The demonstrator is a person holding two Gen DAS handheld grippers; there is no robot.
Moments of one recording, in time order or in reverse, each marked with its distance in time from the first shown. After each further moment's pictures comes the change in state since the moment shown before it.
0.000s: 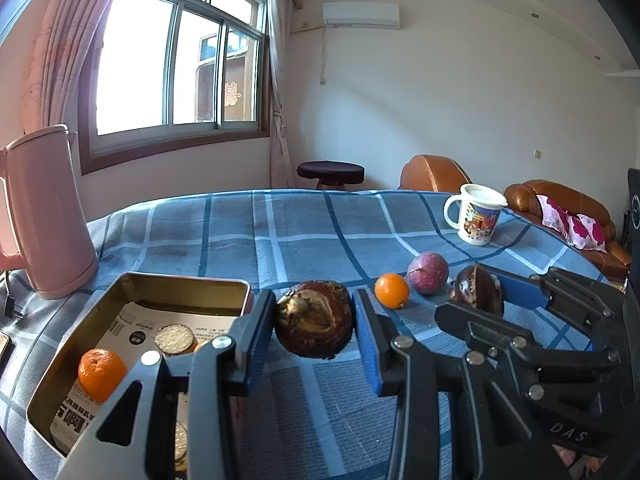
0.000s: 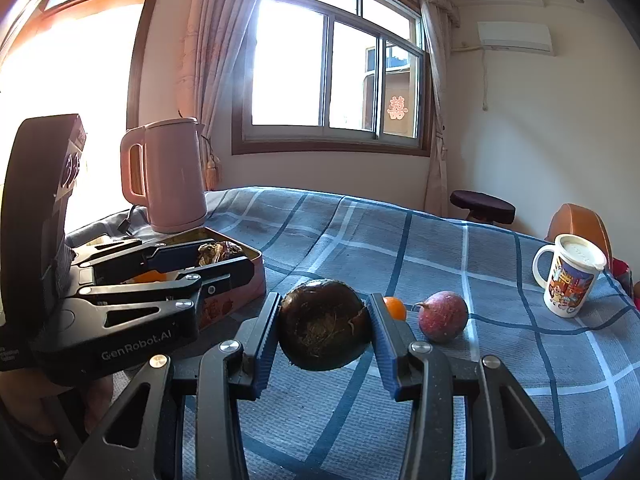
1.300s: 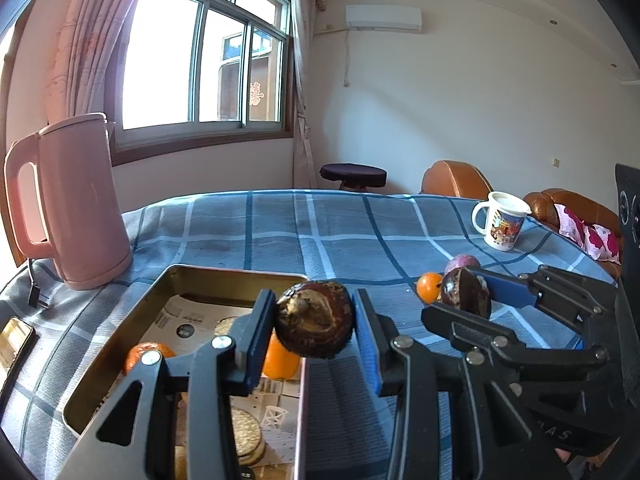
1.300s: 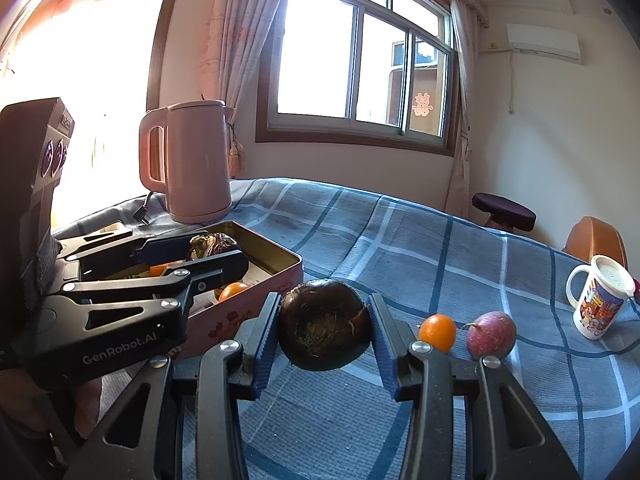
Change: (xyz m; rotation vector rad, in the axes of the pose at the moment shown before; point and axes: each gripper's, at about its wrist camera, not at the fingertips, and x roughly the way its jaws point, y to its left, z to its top) left arm -0.015 0.038 -0.004 -0.035 -0.009 0.069; right arm 0.030 0.036 0.012 -0.061 0.033 0.062
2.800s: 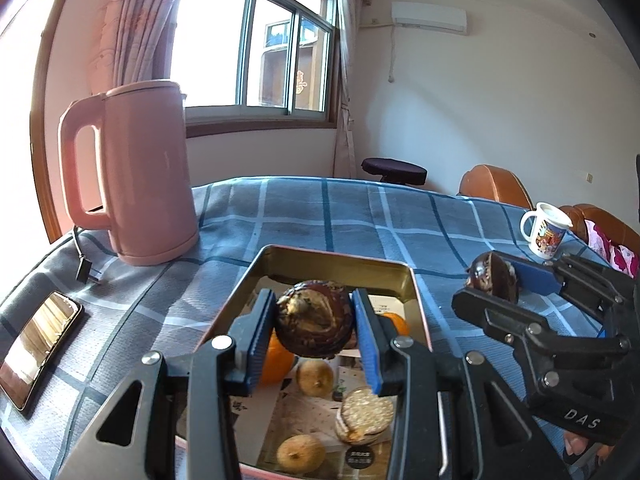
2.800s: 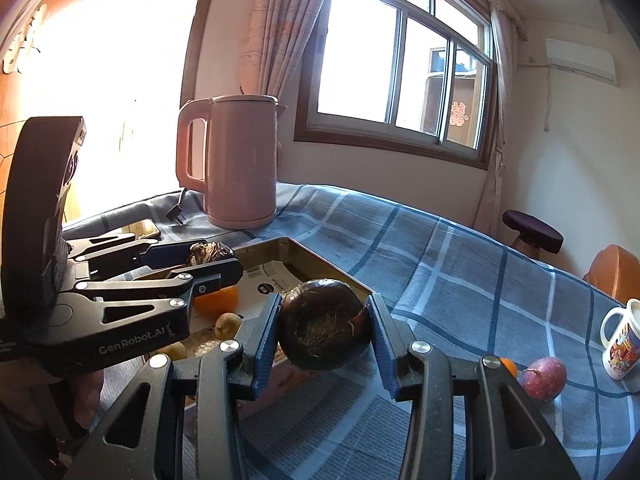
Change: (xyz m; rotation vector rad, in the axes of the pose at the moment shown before) left arm -0.014 0.074 -0.008 -0.087 0.037 0.116; right arm 0.026 0.054 0.029 -0.087 0.000 0.094
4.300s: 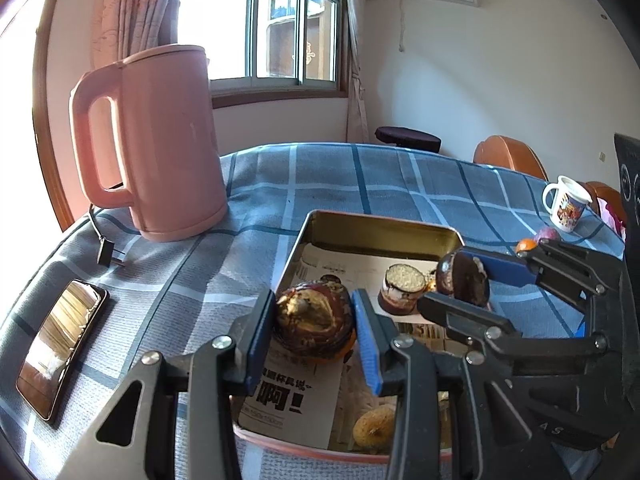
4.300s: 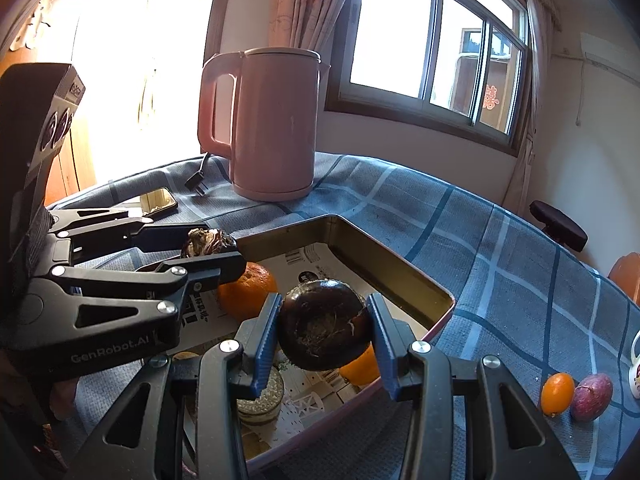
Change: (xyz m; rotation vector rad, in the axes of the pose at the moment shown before) left arm 0.011 0.033 -0.005 0.034 0.126 0.044; right arm 0.053 0.036 0.003 -0.053 0.112 0.078
